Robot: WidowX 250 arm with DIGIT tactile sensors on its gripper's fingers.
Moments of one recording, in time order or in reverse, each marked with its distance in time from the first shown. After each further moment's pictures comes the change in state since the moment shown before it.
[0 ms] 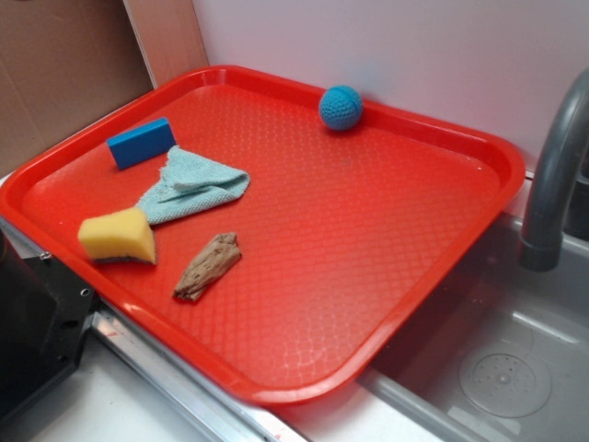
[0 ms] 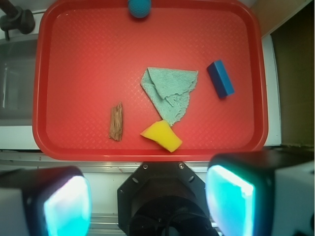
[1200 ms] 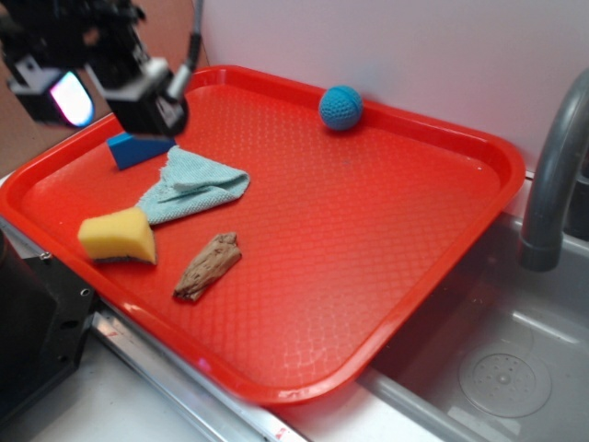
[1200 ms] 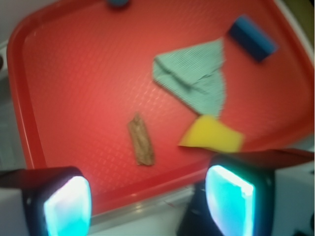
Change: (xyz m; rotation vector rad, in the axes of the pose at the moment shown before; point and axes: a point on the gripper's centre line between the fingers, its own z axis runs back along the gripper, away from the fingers) arm 0.008 -0.046 -0.100 -0.063 -0.078 0.306
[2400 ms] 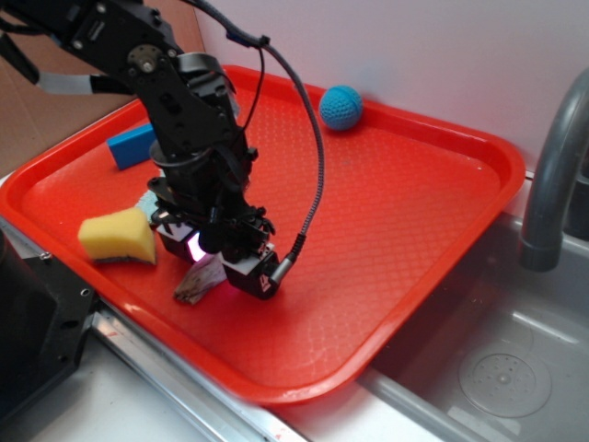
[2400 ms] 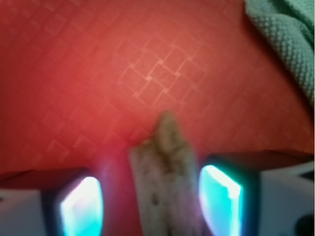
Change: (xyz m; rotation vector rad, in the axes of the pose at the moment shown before) arm 0.005 -0.008 -0.124 0.089 0.100 -0.152
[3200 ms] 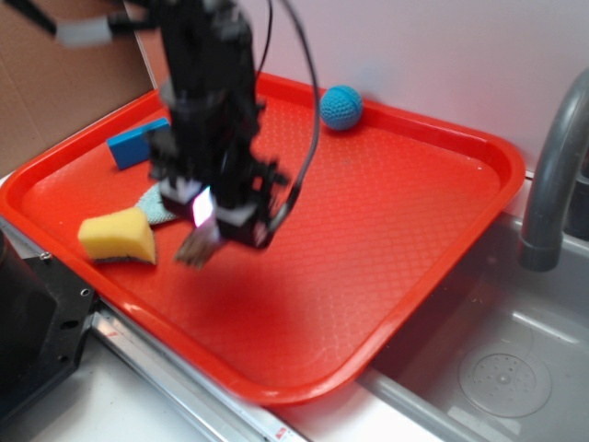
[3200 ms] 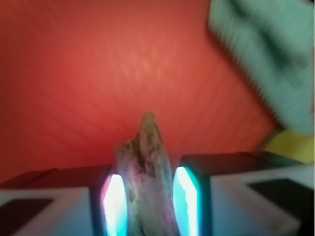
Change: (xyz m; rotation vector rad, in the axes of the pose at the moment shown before) arm 0.012 -0.009 0.054 0.084 0.069 0.088
